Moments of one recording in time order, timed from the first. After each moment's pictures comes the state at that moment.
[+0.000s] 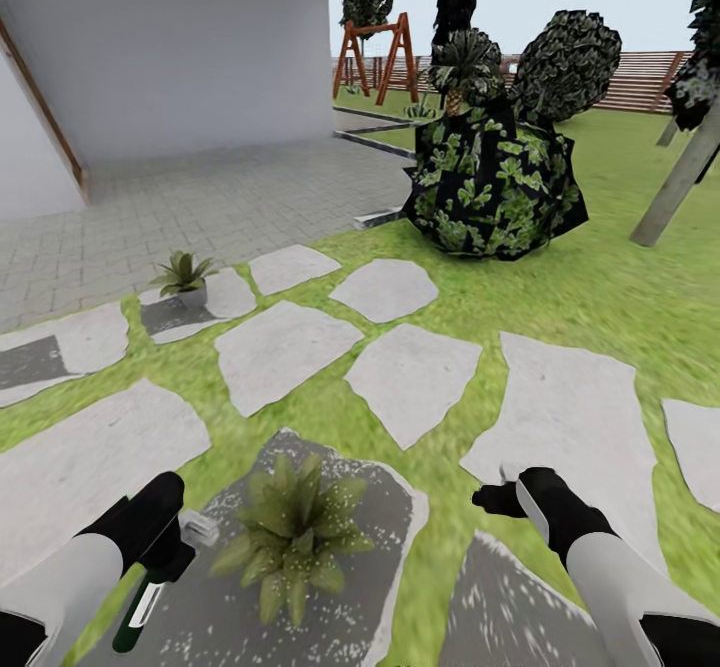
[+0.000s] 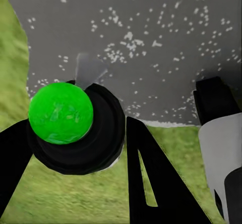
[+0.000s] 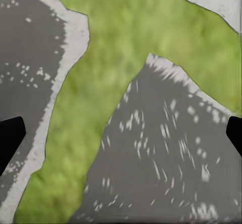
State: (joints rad) left arm -0.78 0.23 -0.32 -0.41 -0.45 1.00 -0.60; right arm -0.77 -0.11 -0.06 -0.44 -0.01 0.62 0.08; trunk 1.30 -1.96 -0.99
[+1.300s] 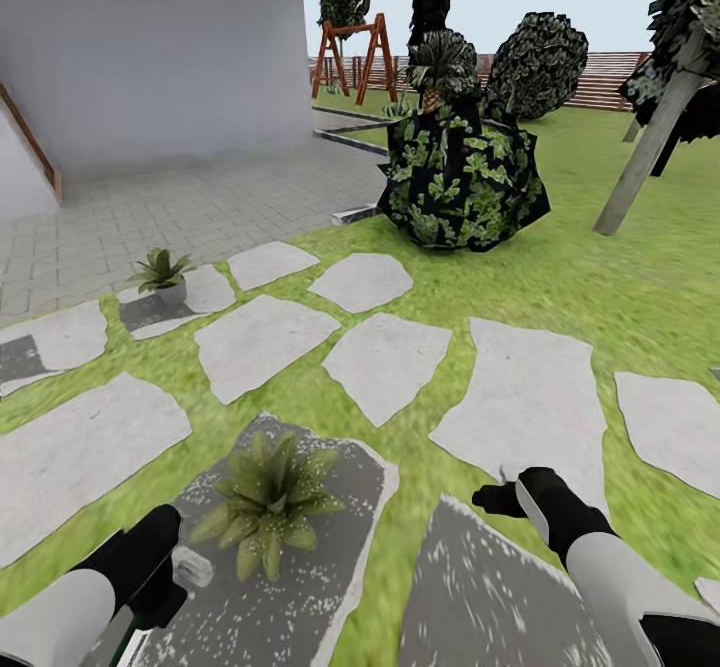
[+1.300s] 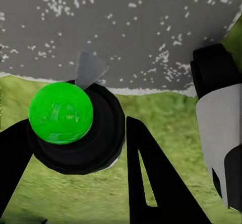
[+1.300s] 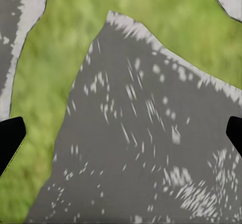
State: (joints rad) left arm -0.69 0.23 -0.32 -0.41 -0.45 1.00 -0.59; right arm -0.77 -0.11 -0.06 -0.44 -0.01 0.62 0.08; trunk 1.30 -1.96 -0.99
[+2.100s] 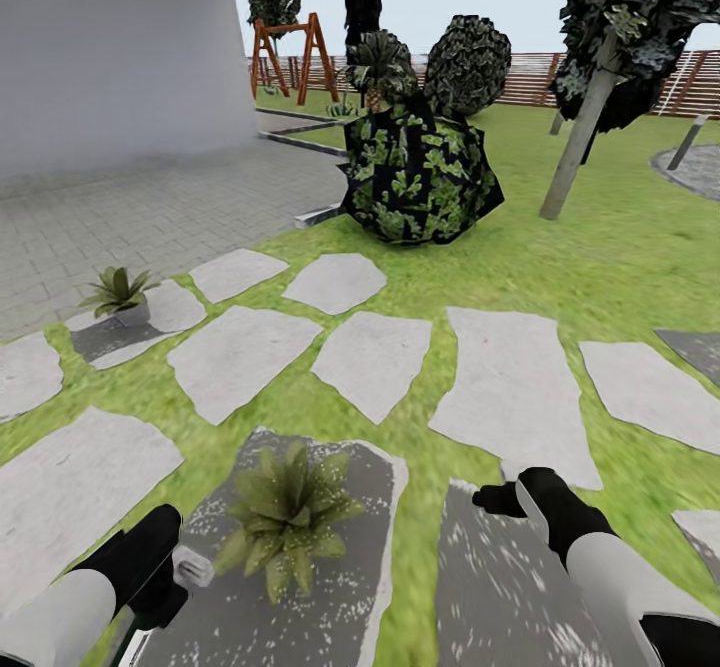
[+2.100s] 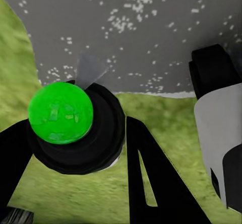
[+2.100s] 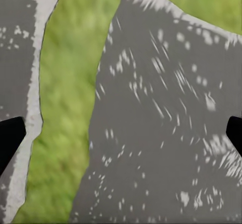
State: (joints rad) left arm -0.69 0.23 -0.32 -0.41 -0.45 1.00 -0.59; right arm -0.77 -0.11 -0.06 -0.44 -0.01 0.62 0.08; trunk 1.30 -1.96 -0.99
